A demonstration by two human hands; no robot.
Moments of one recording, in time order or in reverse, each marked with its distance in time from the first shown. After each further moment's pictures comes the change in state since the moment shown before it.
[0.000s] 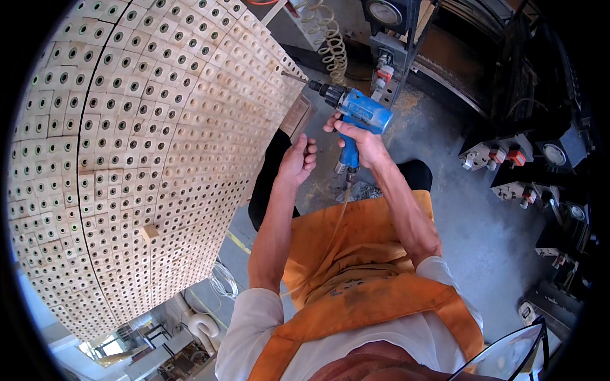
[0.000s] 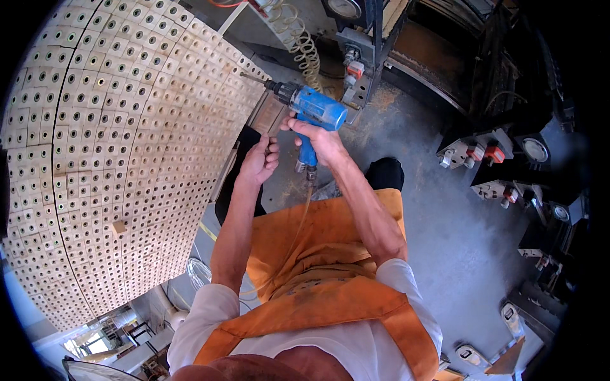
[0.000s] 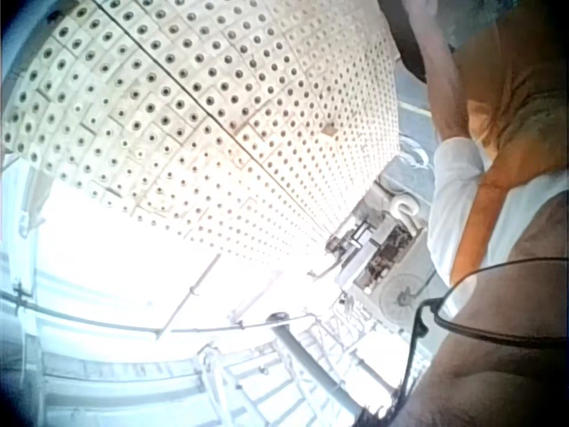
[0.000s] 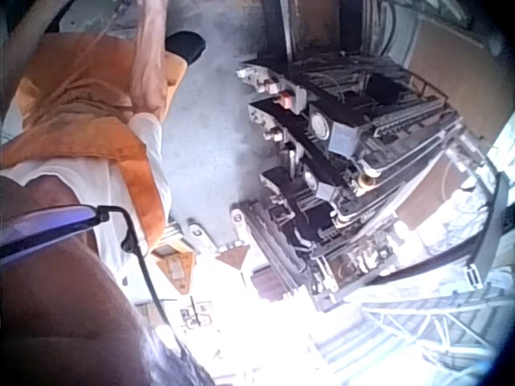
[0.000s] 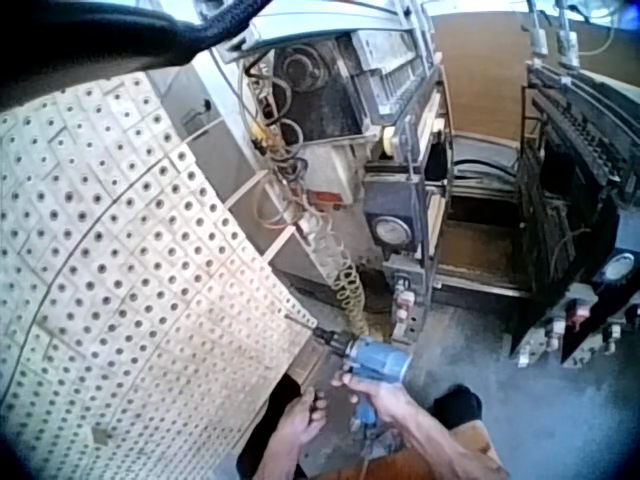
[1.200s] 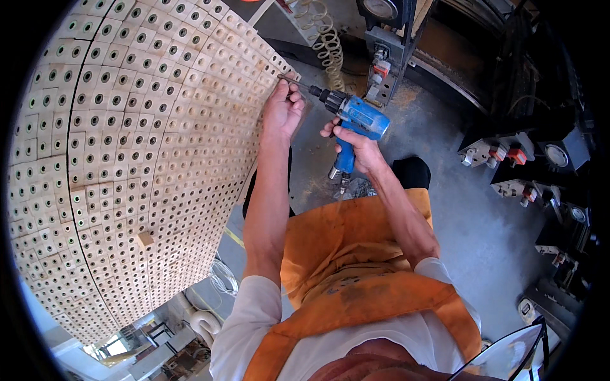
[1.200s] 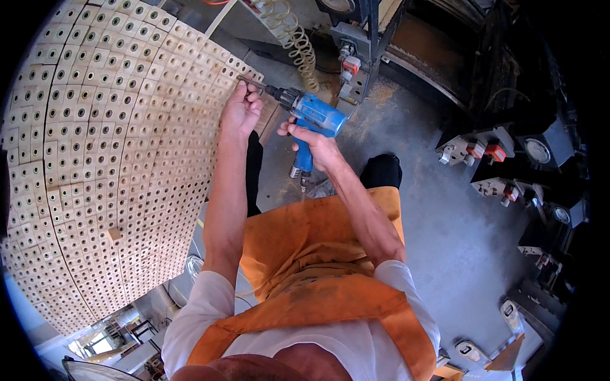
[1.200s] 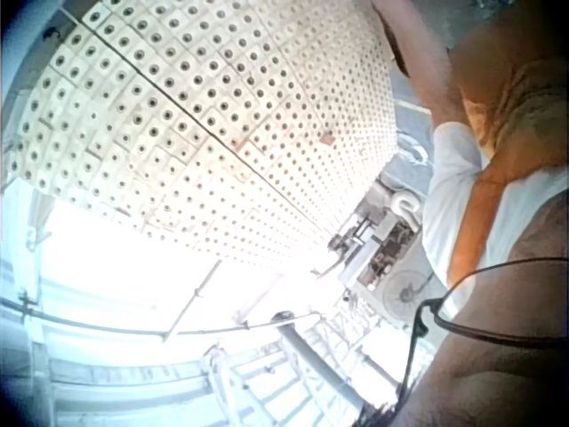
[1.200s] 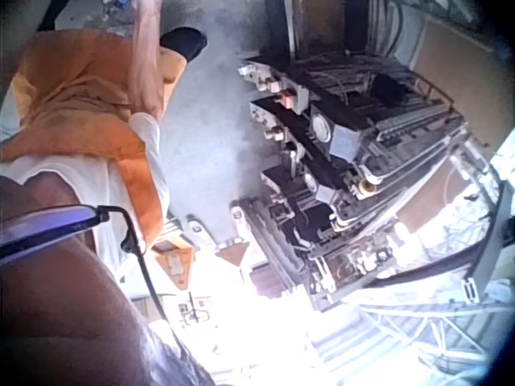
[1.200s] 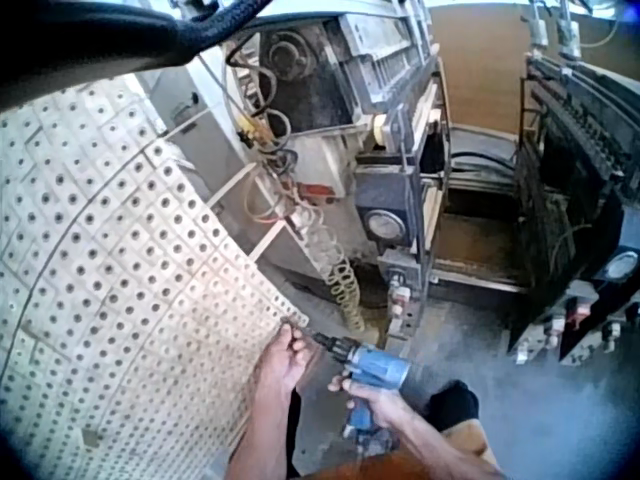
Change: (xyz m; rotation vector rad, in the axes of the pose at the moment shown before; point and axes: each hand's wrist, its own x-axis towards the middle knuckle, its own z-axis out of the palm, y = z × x) left_hand 0.054 0.082 0.071 -0.161 -0.185 0.346; right_hand -0.002 0.021 -0.020 0.125 0.005 0.036
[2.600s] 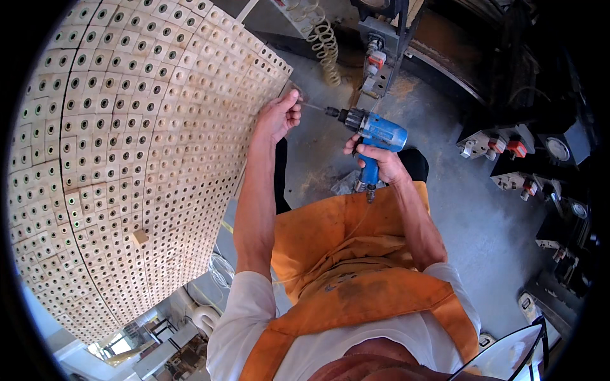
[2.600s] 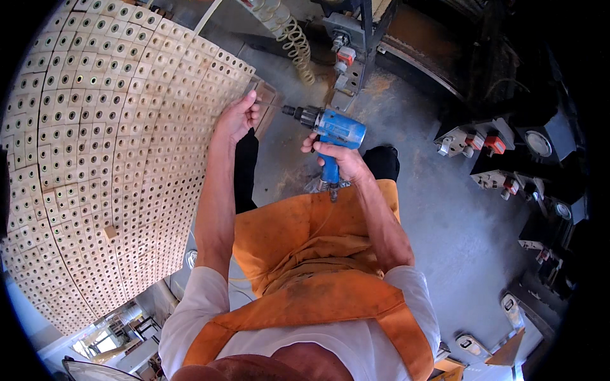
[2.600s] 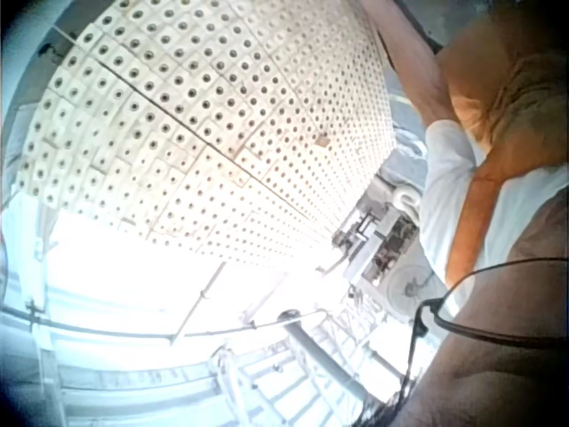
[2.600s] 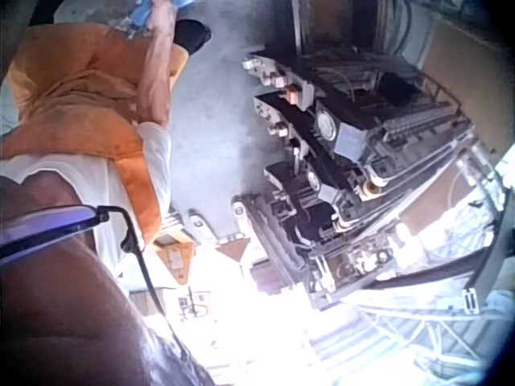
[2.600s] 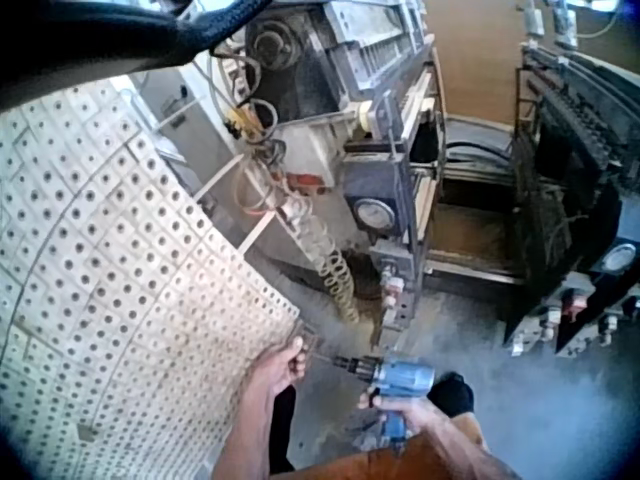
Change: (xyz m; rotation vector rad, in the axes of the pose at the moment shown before) left_hand -0.021 0.000 -0.021 0.543 0.017 -0.291; right_hand -0.048 -0.004 -0.063 -0.040 -0.029 0.130
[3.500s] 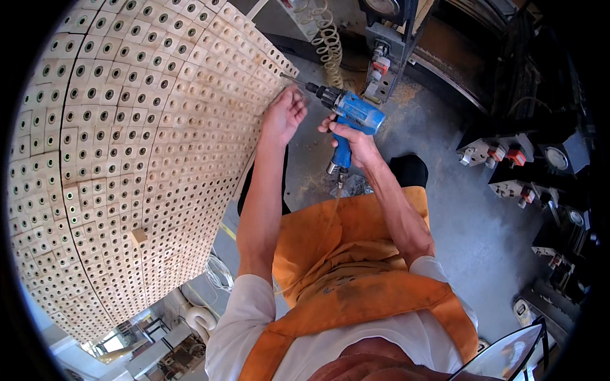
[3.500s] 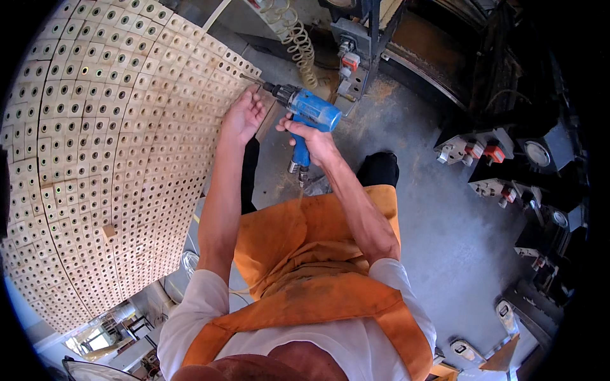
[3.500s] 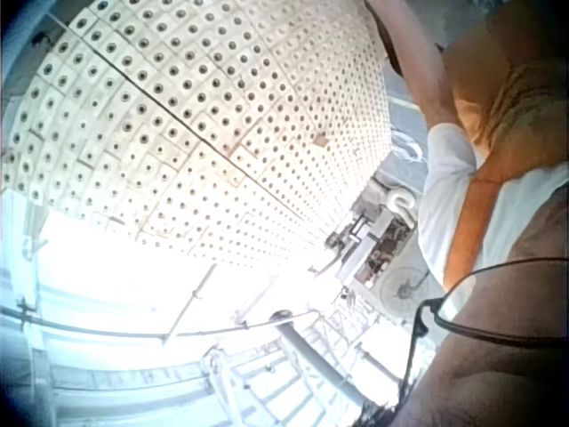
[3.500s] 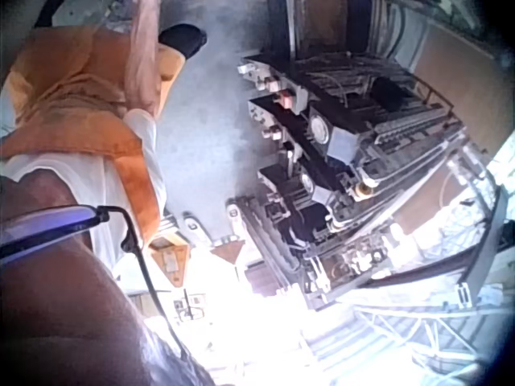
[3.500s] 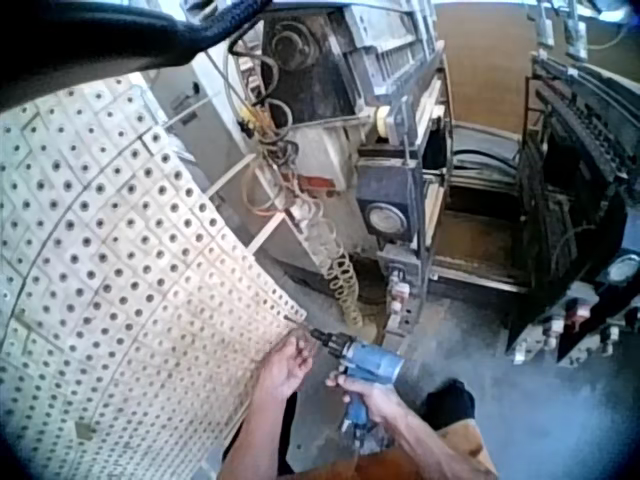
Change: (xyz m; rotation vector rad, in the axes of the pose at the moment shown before) left_hand 0.015 -0.017 -0.001 -0.374 0.088 0.152; right_hand 0.061 0.004 0.052 -0.003 0.046 -0.113
